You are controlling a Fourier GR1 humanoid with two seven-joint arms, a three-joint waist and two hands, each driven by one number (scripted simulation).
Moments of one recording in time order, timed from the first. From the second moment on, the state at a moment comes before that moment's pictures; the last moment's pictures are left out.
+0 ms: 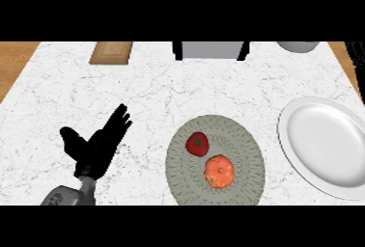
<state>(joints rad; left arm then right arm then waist) -0.10 0.26 -0.31 -1.46 0.42 0.18 0.13 -0.42 -0.58 0.00 -1.50 -0.27 -0.03 -0.15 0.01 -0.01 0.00</state>
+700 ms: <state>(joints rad) 0.02 0.32 -0.27 -1.43 0.37 0.26 0.15 0.04 -0.39 -0.05 -1.71 0.07 -0.65 -0.02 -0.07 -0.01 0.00</state>
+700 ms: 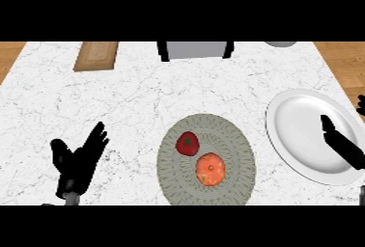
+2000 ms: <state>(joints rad) -0.05 0.26 -0.28 -1.38 0.31 0.22 0.17 0.35 -0.25 0.50 -2.20 0.98 -0.25 0.86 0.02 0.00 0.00</state>
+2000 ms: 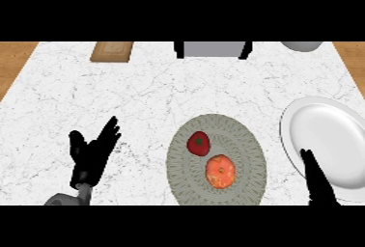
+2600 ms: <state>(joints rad) 0.00 0.25 -0.26 -1.42 0.28 0.21 0.18 0.11 -0.02 0.61 -1.93 1.10 -0.13 1.04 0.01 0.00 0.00</state>
